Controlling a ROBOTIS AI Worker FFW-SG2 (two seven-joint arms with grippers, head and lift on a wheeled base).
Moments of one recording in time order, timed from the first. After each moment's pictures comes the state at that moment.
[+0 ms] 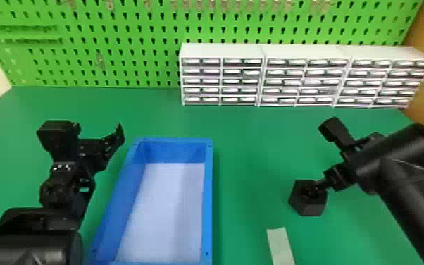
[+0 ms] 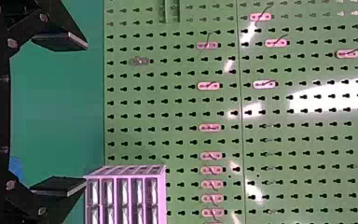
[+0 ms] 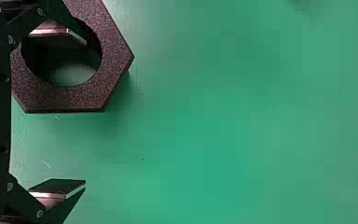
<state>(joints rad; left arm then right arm) -0.01 0.12 0.06 -1.68 0.08 0.07 0.00 -0.52 -0.31 0.26 -1.33 0.45 1.18 0.97</state>
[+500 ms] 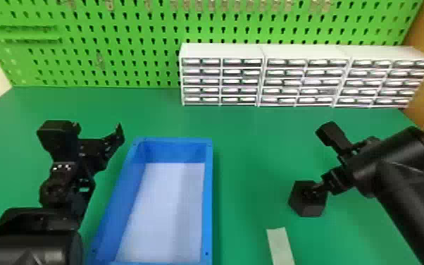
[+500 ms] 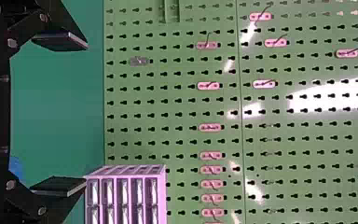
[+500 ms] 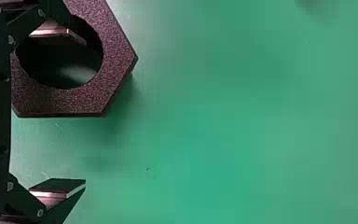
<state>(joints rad) -0.01 0.12 0.05 -1.68 0.08 0.07 0.00 -0.52 -0.30 0.27 -1.30 0.44 1.16 0.97</state>
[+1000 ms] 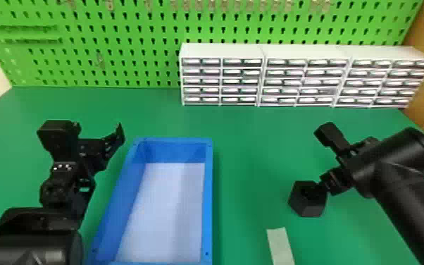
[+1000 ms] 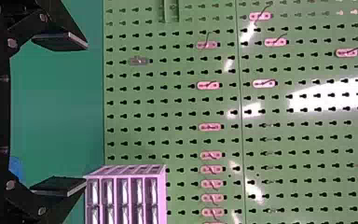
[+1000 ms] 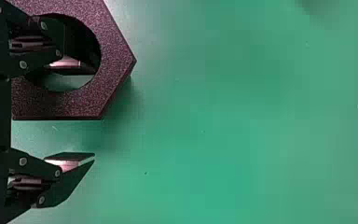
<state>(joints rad) -0.01 0.12 0.05 -1.68 0.08 0.07 0.00 -0.52 -0.30 0.27 -1.29 0.43 1.15 0.97</state>
